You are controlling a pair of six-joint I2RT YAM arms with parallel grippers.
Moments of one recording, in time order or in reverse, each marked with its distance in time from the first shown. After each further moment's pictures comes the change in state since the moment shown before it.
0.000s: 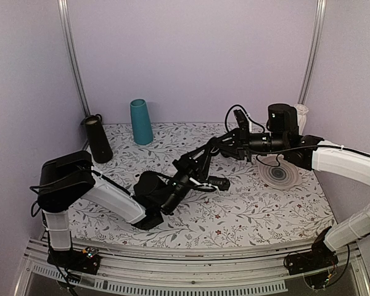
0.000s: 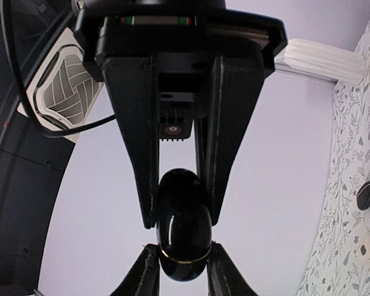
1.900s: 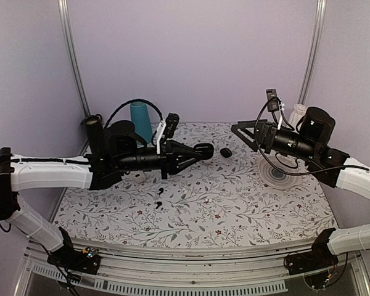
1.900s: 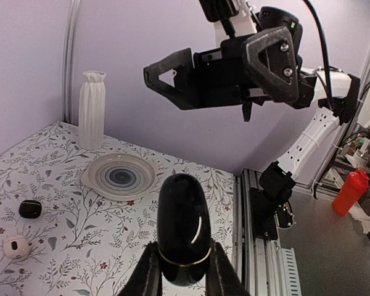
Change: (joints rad) left arm 0.272 -0.528 0.013 -1.035 0.894 -1.866; right arm -0.002 -0.303 -0.167 0.203 0.207 -0.482
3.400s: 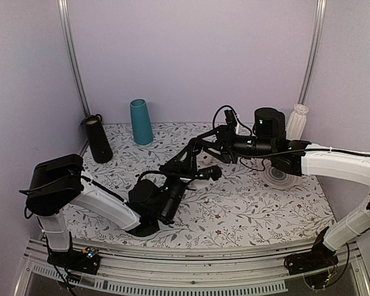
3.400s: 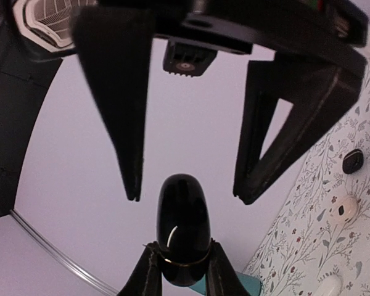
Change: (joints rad) left arm -0.355 0.440 -0.062 1.023 -1.299 1.692; right arm 0.131 0.373 0.181 -0.064 0.015 0.554
